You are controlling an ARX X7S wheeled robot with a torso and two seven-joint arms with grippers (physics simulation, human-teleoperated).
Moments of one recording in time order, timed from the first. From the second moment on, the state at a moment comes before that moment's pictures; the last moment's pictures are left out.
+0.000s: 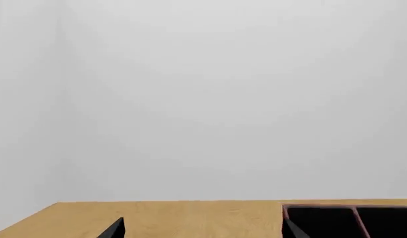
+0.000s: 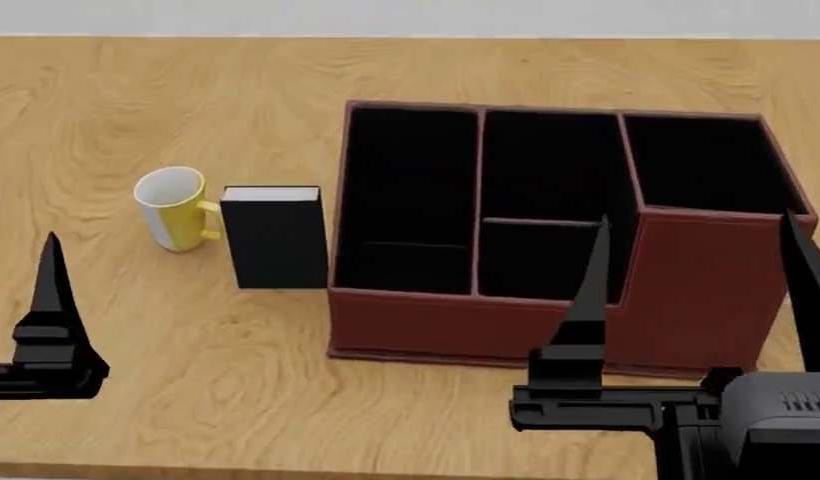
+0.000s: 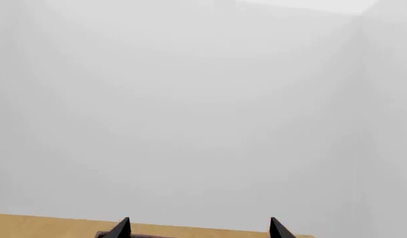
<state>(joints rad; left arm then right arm) -0.24 -0.25 0.02 0.50 -0.20 -0.37 -0.17 0.23 0.34 0.07 -0.84 0.31 0.62 0.19</state>
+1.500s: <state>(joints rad) -0.22 -0.29 0.06 0.55 -0.21 -0.37 -0.21 0.25 0.54 -0.01 -1.04 0.43 0.72 0.48</state>
